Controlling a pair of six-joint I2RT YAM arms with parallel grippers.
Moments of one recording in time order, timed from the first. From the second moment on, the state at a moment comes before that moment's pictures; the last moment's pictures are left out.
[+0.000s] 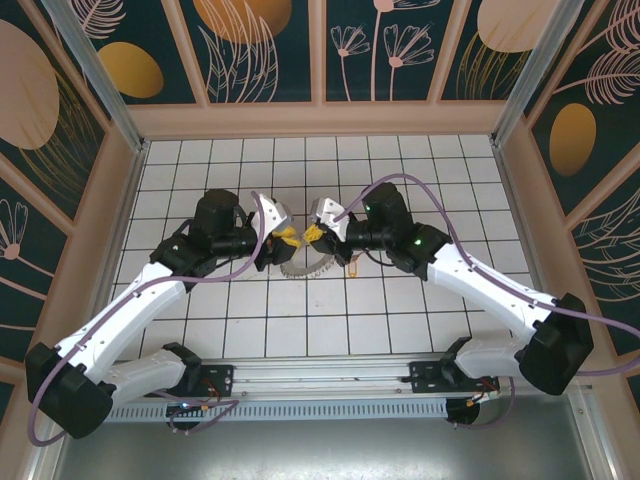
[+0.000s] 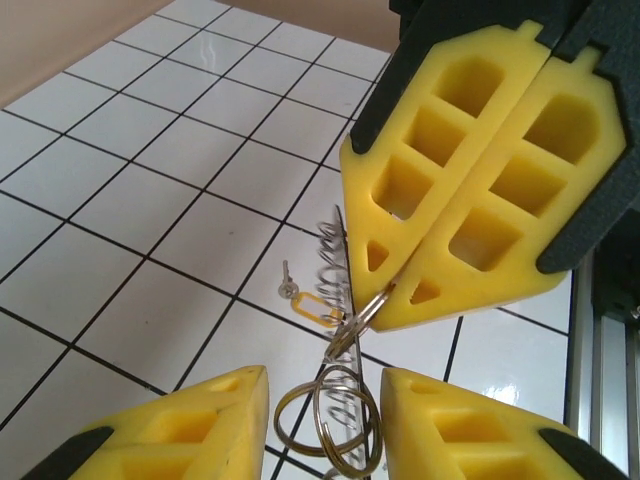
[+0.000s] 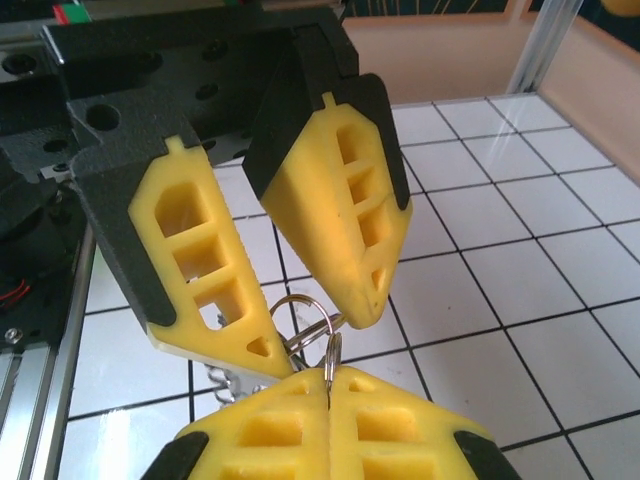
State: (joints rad) left arm -0.56 1.09 0.94 -0.40 0.55 0.22; right arm 0.79 1.27 1.03 -0.22 -0.53 -0.34
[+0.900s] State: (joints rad) left arm -0.57 1.05 0.98 -0.46 0.63 0.27; right arm 0.83 1.28 1.11 -0.39 -0.57 -0.37
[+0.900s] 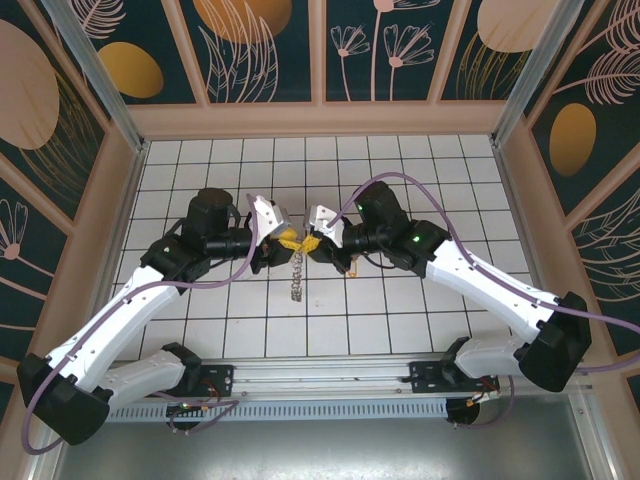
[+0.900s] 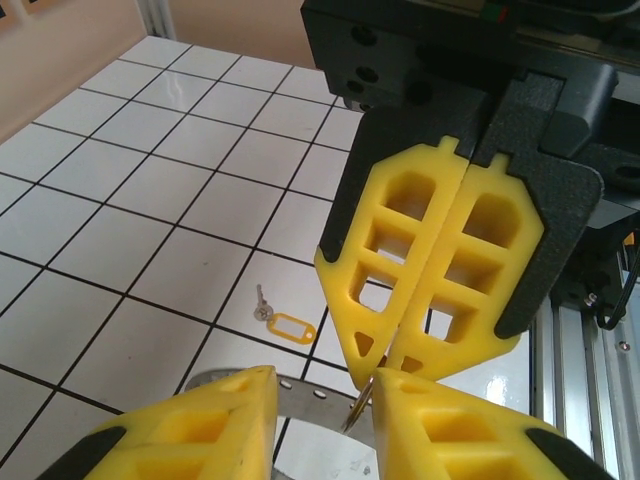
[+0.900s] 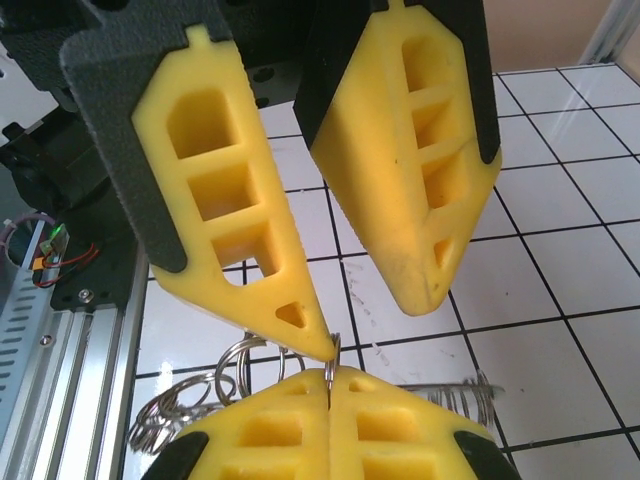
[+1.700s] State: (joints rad) left arm -0.58 1.05 0.97 -0.48 0.64 0.29; right arm 0.82 1.28 1.11 -0.42 -0.60 -0.40
